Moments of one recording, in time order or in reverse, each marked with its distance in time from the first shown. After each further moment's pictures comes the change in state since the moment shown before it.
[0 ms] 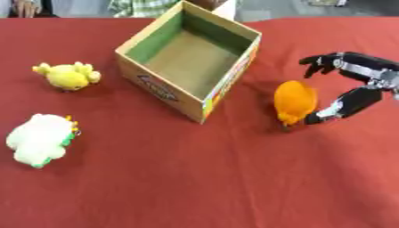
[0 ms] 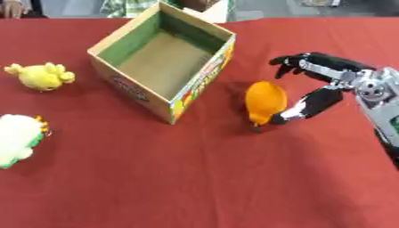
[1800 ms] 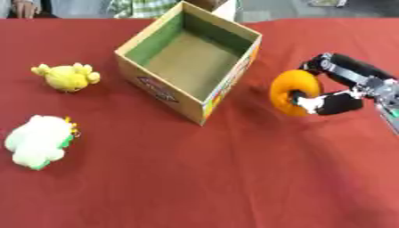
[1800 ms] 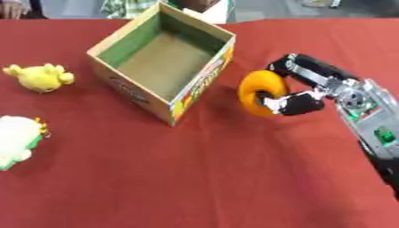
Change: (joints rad) left arm -0.001 -0.008 0.000 0.000 0.005 0.001 -0.005; right arm 0.012 0.022 0.012 -0.145 -0.175 0.084 -0.134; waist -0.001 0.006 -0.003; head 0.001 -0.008
